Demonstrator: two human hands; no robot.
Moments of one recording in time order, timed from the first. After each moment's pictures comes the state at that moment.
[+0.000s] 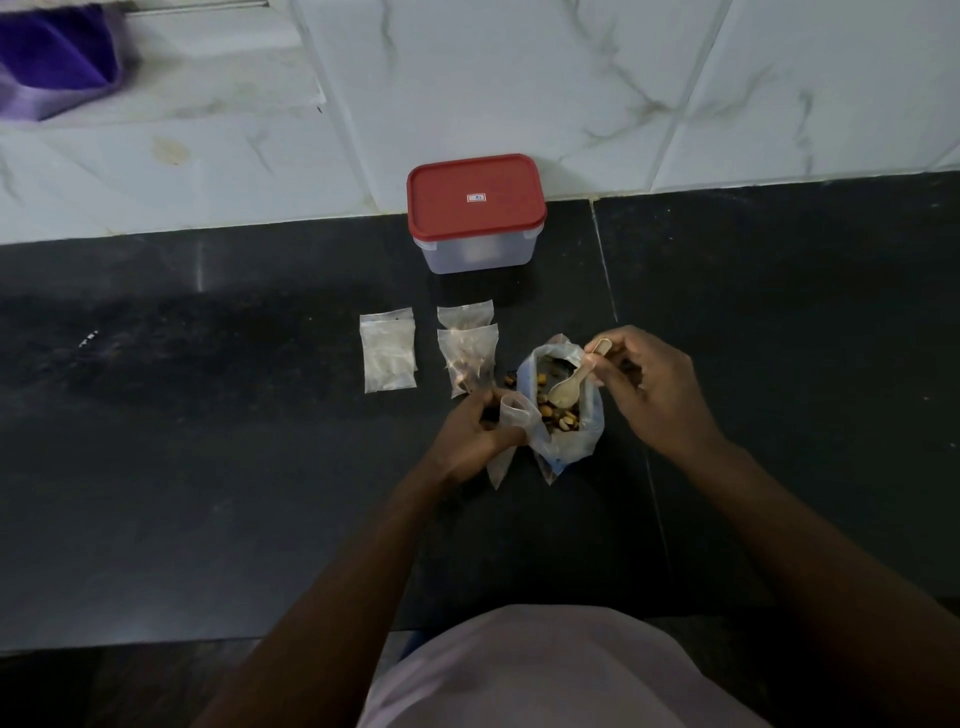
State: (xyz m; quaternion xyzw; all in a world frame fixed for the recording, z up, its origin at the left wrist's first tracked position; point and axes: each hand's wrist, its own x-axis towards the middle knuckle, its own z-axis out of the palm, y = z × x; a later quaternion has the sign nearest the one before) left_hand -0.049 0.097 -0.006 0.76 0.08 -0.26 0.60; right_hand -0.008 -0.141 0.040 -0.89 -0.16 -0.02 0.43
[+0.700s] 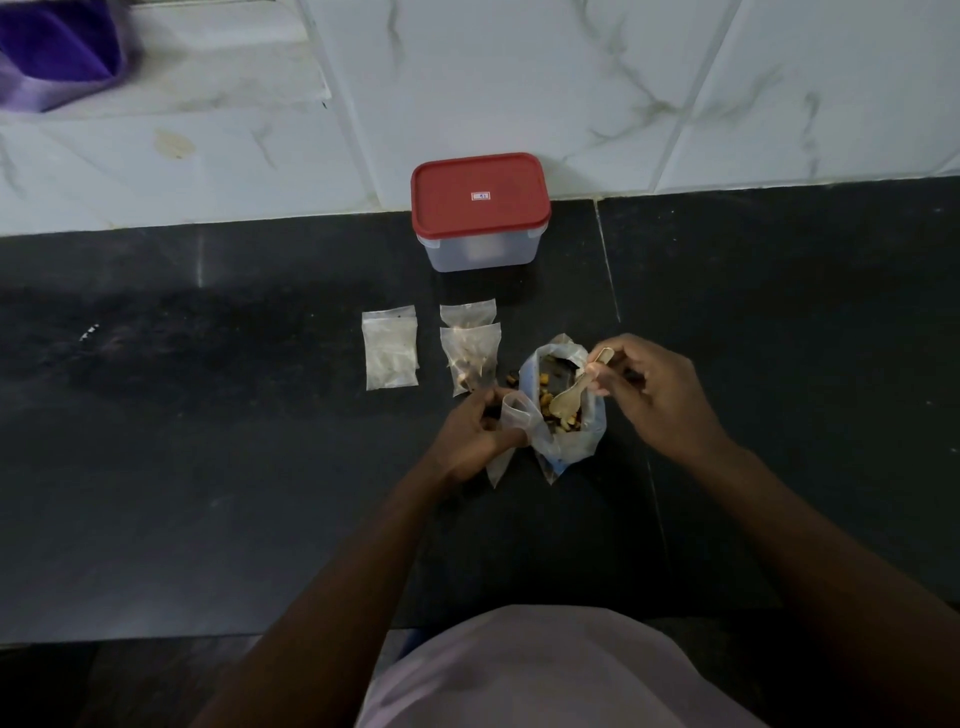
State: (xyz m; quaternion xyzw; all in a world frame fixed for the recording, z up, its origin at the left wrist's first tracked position) left_hand -0.049 0.099 -0.009 0.75 0.08 -0.26 0.60; right_hand -0.009 -0.146 0.037 -0.88 -0.16 0.03 0.45
